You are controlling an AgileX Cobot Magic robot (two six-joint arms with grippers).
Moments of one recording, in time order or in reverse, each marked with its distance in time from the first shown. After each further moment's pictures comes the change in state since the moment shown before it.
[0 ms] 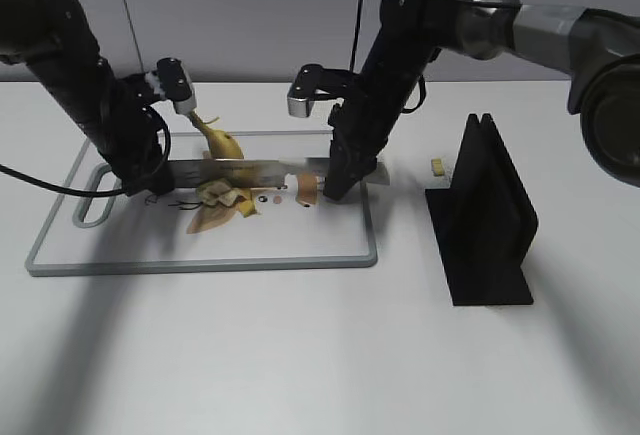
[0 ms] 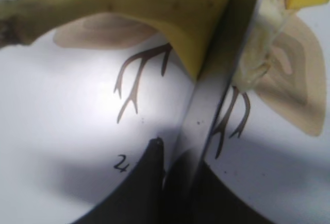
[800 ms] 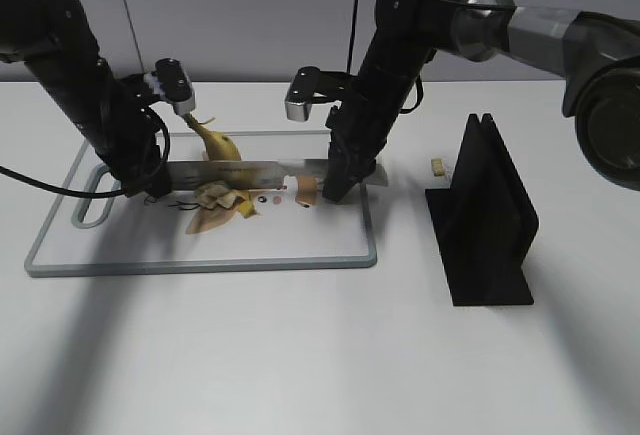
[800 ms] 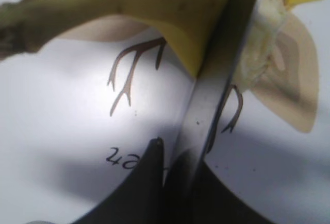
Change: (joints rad) left arm -0.002 -0.020 0.009 0.019 0.008 -0.043; right arm 0.006 0.013 -0.023 -0.032 0.017 0.002
